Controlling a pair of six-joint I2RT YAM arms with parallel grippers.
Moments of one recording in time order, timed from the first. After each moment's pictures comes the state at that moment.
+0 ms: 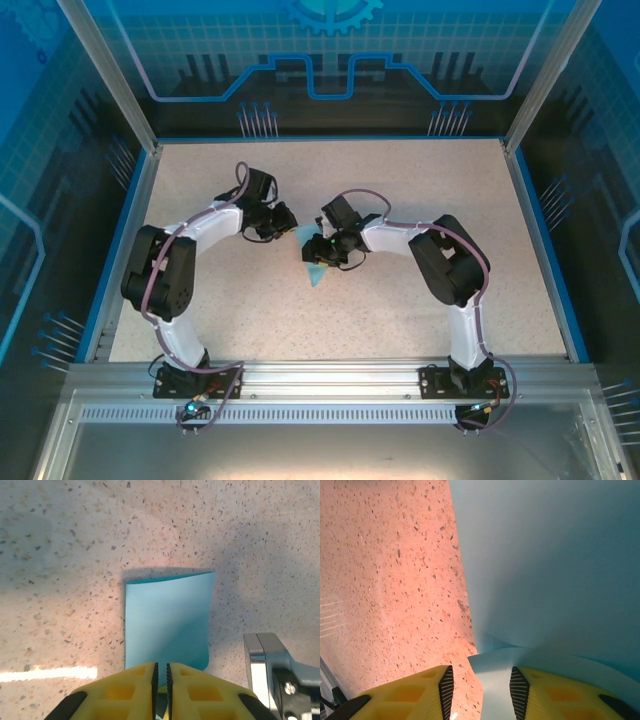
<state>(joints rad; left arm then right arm) -0.27 1.79 1.17 -0.42 0.37 -0.82 0.65 2.05 1.27 -0.28 -0.46 0.70</state>
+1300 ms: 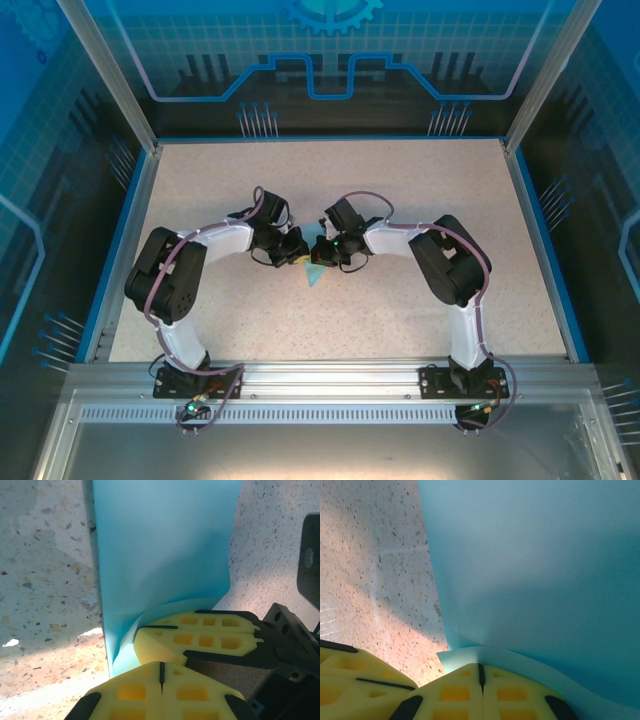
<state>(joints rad) -0.37 1.80 1.03 -0.35 0.52 -0.85 0.64 2.05 1.23 -0.23 -0.43 0.70</state>
